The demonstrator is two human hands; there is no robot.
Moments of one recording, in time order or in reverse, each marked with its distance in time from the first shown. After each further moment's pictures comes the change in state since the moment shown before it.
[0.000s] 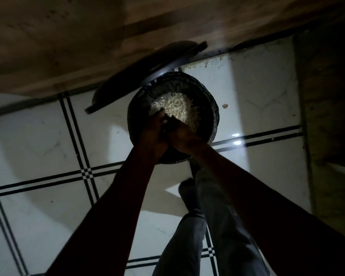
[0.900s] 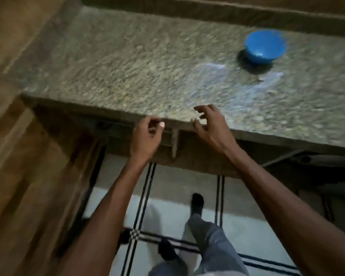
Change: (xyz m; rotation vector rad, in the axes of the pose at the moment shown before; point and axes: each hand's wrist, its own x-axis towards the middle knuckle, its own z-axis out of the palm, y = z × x) left_hand -0.560 -0.255 0.360 1.534 -1.083 1.205; right_hand -0.771 0.113 -0.233 0.350 1.496 0.381
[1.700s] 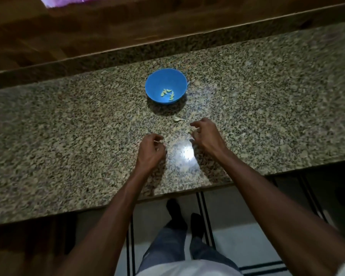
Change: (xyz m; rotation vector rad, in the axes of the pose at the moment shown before) left_hand 0.171 0.154 0.284 0.287 -0.391 0.157; right_hand 0.114 0.251 -0.194 -0.085 0.146 0.349
